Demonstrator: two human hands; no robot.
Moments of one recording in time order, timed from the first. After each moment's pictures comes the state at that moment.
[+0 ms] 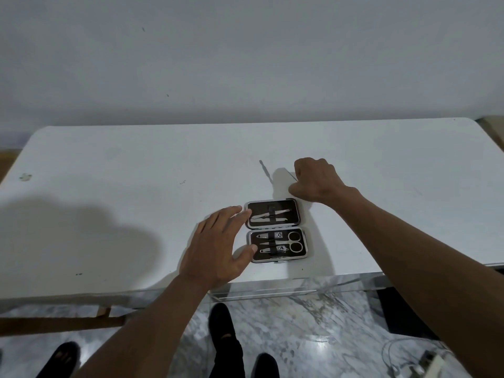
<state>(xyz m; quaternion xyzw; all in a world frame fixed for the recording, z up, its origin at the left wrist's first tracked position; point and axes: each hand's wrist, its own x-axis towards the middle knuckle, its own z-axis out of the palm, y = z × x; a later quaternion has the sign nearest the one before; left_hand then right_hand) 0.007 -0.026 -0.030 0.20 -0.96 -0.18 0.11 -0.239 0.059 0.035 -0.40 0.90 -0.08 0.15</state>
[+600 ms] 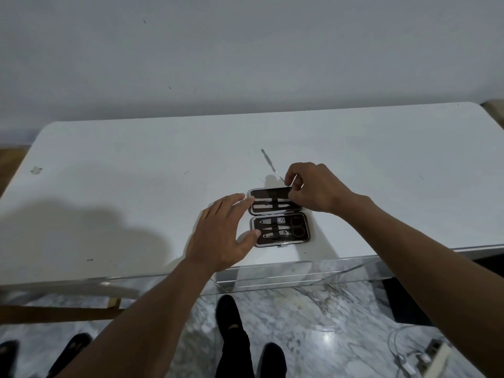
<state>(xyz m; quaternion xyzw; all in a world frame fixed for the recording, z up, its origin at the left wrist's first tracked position) 0.006 -0.025 -0.028 0.20 -0.96 -0.18 0.09 -0.197 0.091 0.045 -0.42 0.86 -0.20 0.23</state>
